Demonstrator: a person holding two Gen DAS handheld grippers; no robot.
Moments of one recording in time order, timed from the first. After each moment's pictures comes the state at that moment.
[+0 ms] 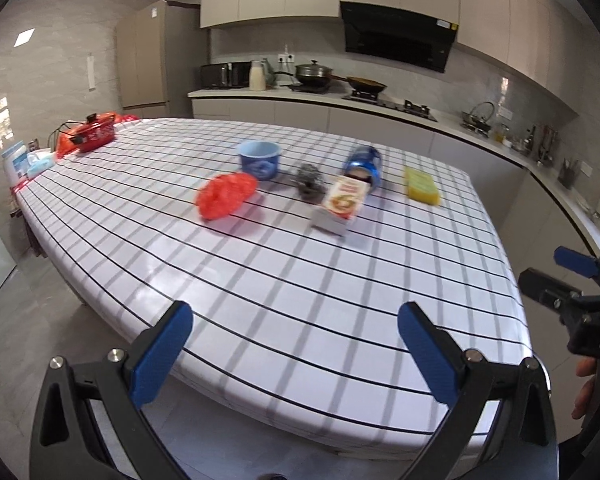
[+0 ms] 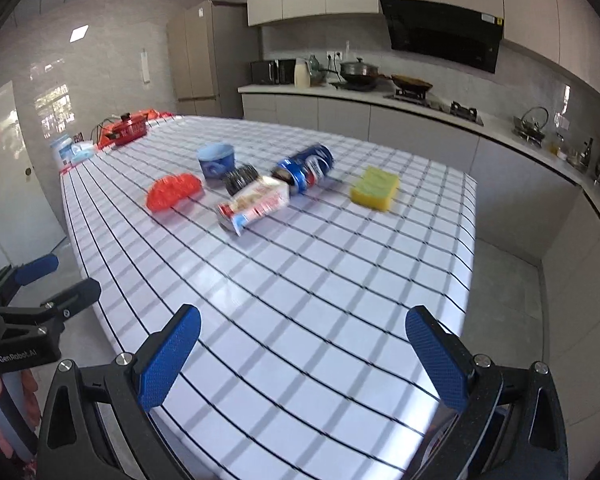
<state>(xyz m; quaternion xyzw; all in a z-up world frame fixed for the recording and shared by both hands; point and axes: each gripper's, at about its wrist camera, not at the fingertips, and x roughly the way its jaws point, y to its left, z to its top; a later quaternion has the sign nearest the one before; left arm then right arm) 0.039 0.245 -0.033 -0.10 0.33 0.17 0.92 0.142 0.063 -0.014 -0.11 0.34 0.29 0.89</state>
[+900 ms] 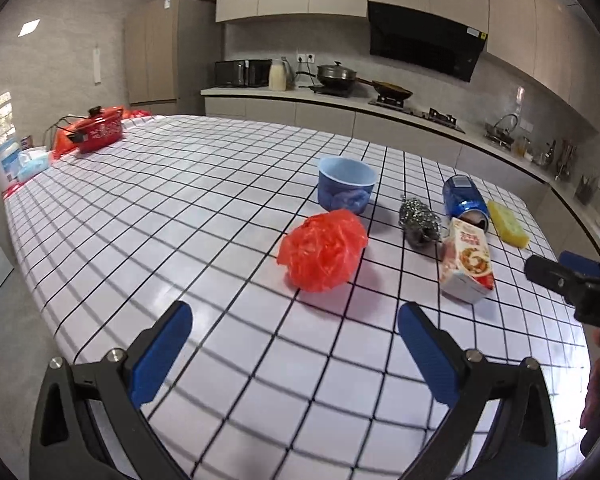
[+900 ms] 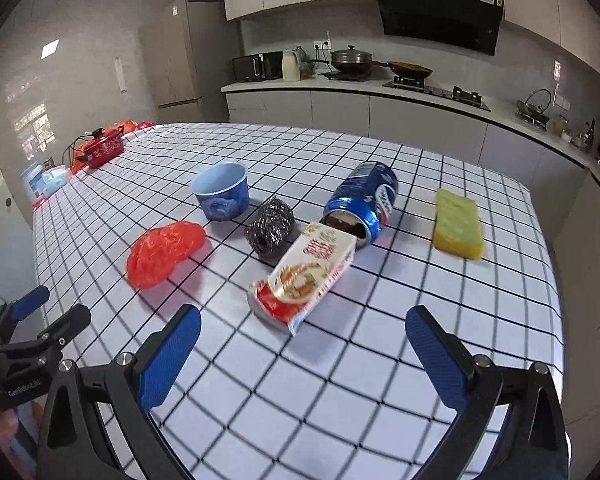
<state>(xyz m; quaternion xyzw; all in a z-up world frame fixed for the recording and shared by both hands) 0.119 0.389 -0.065 -0.10 0.33 0.17 0.92 0.235 0.224 -0.045 -0.08 0.37 0.25 0.89</state>
